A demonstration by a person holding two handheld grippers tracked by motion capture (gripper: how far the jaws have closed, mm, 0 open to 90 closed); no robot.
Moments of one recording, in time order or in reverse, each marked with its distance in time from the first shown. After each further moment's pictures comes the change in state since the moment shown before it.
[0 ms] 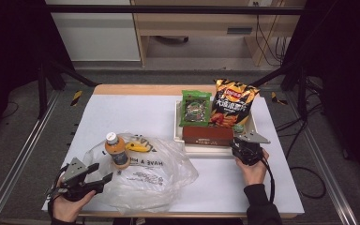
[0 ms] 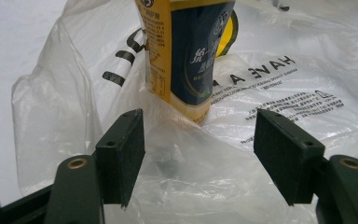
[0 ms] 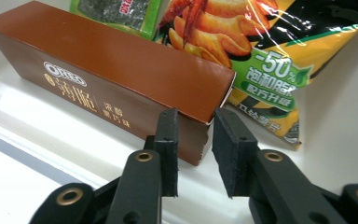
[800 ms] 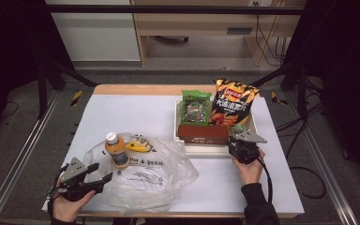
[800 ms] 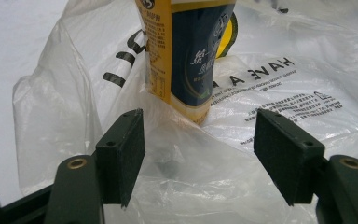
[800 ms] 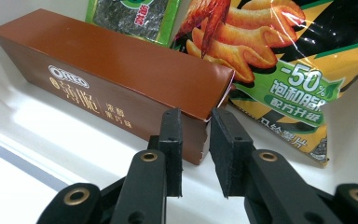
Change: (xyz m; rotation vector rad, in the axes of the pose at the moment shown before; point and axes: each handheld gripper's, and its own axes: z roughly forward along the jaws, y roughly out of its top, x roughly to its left) left arm 0.001 0.000 0.000 -0.006 -0.003 -0.003; right arm 0.007 0.002 0.008 -0.028 0.033 0.010
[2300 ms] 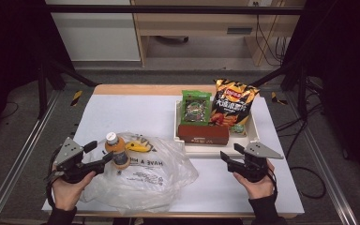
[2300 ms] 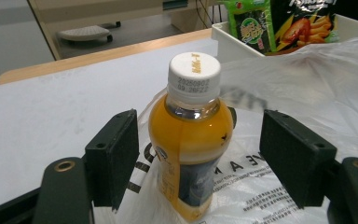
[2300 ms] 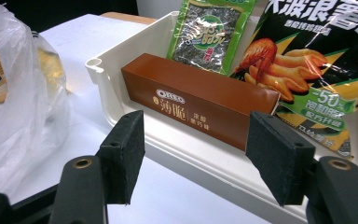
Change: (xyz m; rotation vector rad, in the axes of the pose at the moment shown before) left arm -0.002 0.062 -0.008 -0.164 0.043 -0.005; right arm 0.030 0.008 -0.078 -0.093 0.150 0.028
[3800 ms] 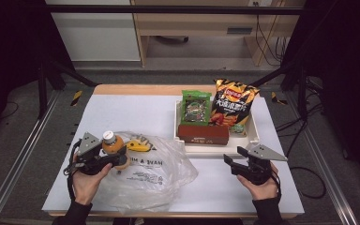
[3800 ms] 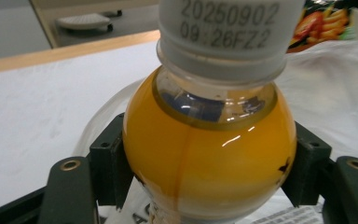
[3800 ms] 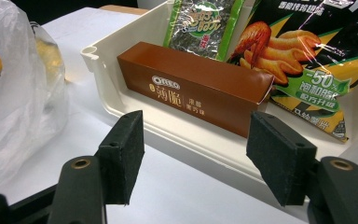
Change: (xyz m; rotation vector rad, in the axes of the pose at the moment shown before) left arm -0.020 0.008 0.034 0.025 0.003 -0.016; right arm -0.008 -0.009 -0.006 0.022 0.007 0.019
